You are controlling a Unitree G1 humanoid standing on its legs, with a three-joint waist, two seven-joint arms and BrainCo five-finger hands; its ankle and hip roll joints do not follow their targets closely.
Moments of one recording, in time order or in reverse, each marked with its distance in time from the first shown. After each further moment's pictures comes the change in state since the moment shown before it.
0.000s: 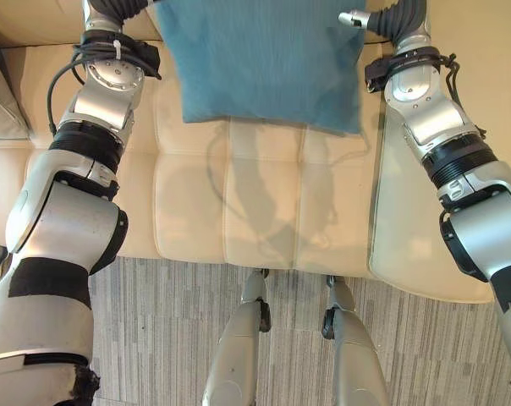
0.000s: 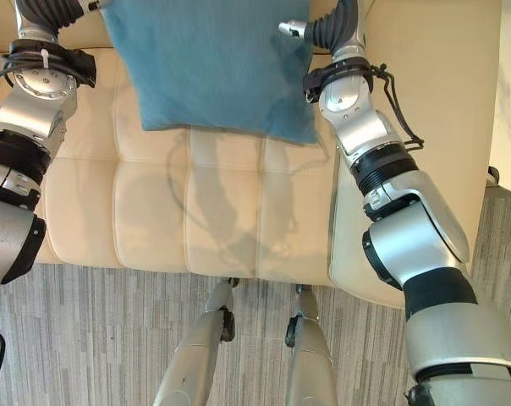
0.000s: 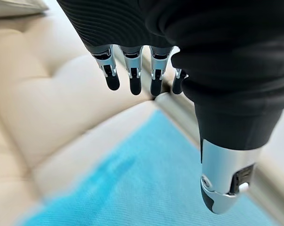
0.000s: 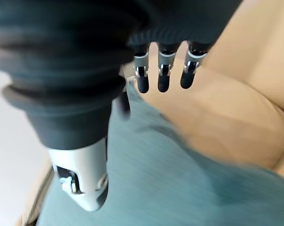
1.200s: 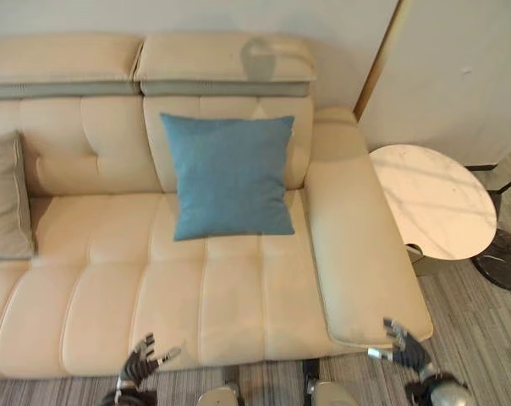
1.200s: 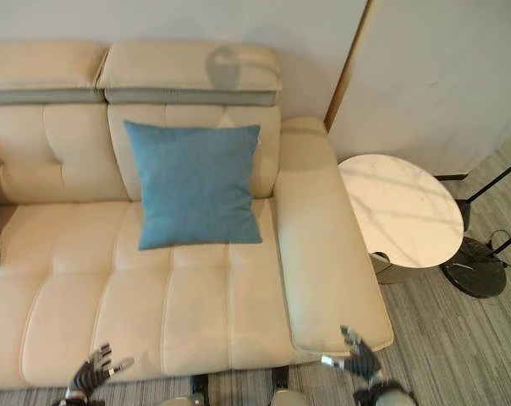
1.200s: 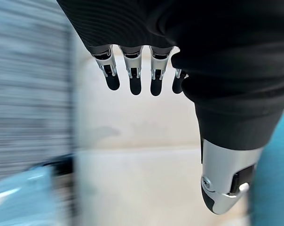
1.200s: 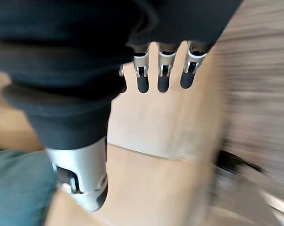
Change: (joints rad) left arm 1.732 -0.392 0.612 -0.386 0.148 0.100 -0.379; right arm 1.701 0.142 -0.489 -0.341 -0.248 0.066 0.492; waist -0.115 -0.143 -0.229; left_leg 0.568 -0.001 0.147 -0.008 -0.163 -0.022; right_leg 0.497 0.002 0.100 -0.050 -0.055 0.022
